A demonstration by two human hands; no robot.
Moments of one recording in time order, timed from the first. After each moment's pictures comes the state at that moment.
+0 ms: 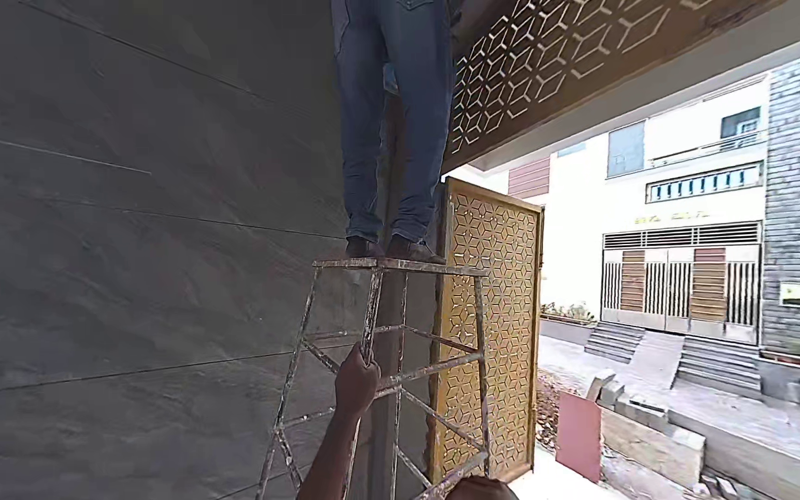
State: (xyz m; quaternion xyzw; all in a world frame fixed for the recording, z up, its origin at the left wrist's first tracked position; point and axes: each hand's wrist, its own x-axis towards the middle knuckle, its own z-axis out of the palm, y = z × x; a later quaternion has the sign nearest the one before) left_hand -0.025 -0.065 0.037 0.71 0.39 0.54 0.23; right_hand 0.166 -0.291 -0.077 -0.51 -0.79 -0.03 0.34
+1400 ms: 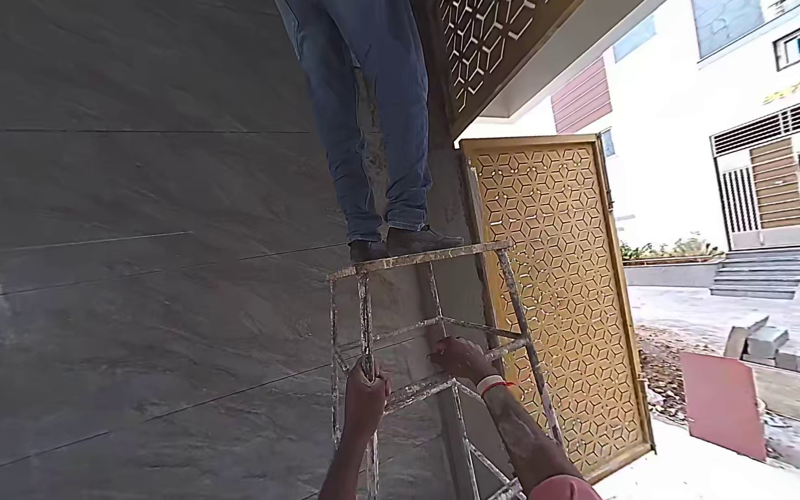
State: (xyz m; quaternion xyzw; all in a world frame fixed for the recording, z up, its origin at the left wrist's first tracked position) left_hand -0.025 -0.064 0.032 0.66 0.29 0.63 0.30; right_hand 0.215 -0.047 0.064 -0.69 -0.67 0.02 0.27
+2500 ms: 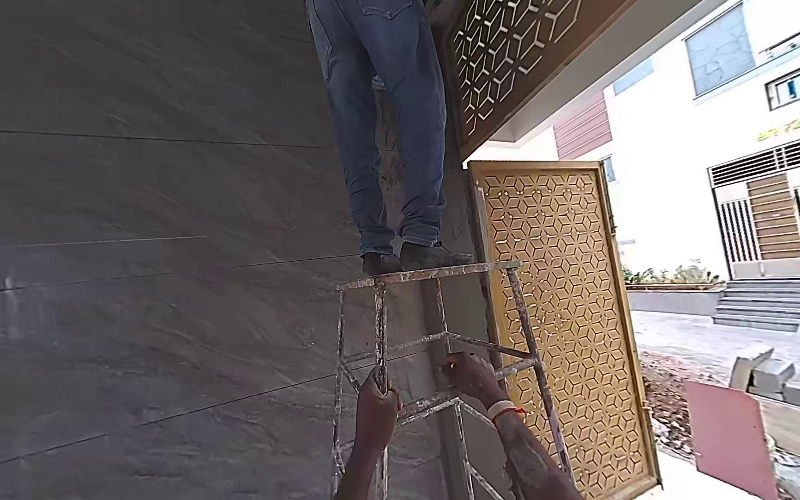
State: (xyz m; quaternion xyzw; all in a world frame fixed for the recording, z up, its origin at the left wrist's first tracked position) left_hand -0.027 -0.064 0.032 0.67 0.30 0.61 0.30; right_hand 0.216 -0.045 0.056 -0.68 -0.65 0.02 0.33
